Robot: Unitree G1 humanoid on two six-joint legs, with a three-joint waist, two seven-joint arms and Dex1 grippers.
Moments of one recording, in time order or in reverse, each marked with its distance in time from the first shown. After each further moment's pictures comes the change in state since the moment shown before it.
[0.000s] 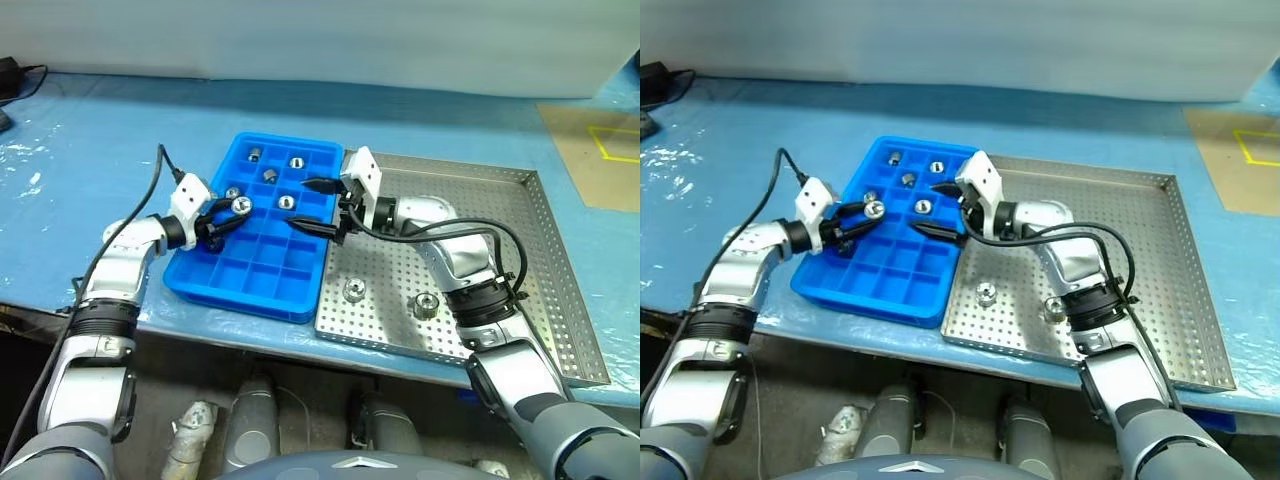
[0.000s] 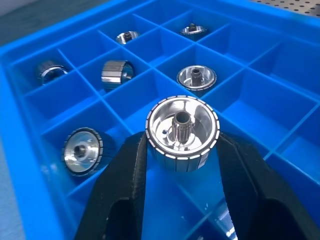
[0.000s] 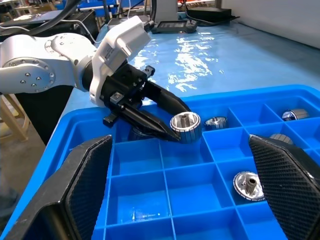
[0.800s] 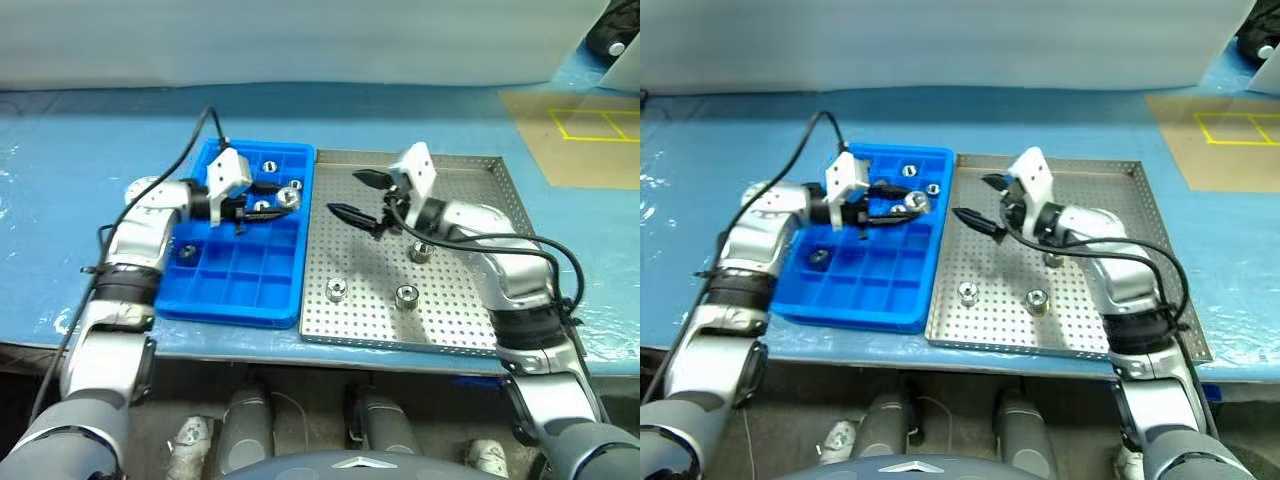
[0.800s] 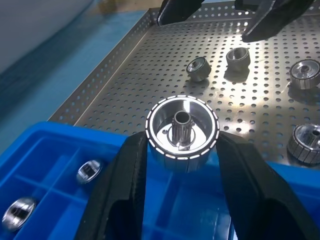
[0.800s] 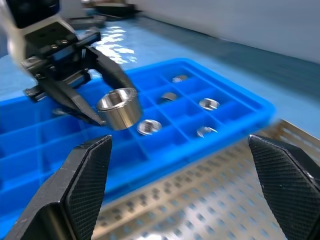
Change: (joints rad) left arm -0.126 0.007 -0.028 -0.166 -0.023 0.028 -0.298; right arm 0.088 -0.109 -0.094 -0.177 0.052 0.108 -0.114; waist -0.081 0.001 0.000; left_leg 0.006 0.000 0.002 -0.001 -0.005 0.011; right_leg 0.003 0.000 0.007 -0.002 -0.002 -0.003
